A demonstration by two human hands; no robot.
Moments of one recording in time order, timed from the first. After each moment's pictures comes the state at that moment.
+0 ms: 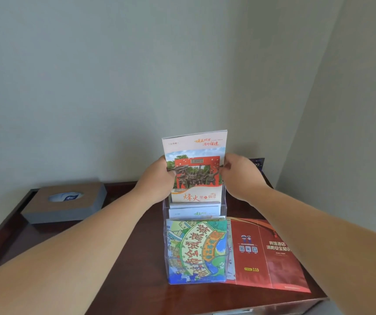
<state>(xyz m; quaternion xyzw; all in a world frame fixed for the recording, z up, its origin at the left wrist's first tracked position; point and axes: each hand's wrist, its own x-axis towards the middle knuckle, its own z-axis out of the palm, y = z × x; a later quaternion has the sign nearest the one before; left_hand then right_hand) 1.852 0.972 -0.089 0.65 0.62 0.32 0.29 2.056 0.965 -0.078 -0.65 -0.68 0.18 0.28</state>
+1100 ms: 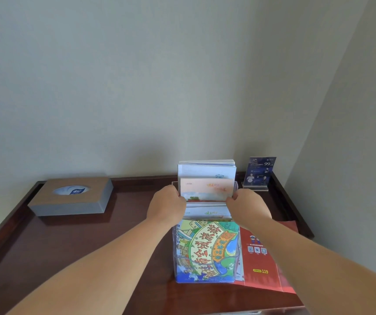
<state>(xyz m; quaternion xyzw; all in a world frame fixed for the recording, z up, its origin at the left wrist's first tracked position) 1.849 0.960 -0.154 0.61 0.73 0.23 0.20 2.046 0.958 -0.157 -0.74 -0.61 0.20 0.18</state>
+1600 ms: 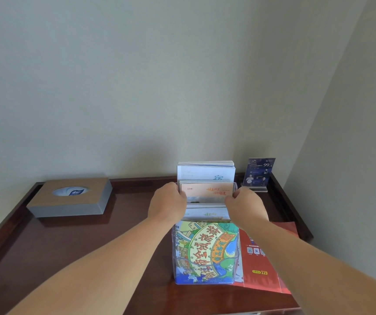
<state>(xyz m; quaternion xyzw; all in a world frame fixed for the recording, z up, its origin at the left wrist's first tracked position) 1.855 0.962 -0.147 0.61 0.73 0.25 0.19 2.040 0.958 -0.158 -0.75 -0.56 0.26 0.25</state>
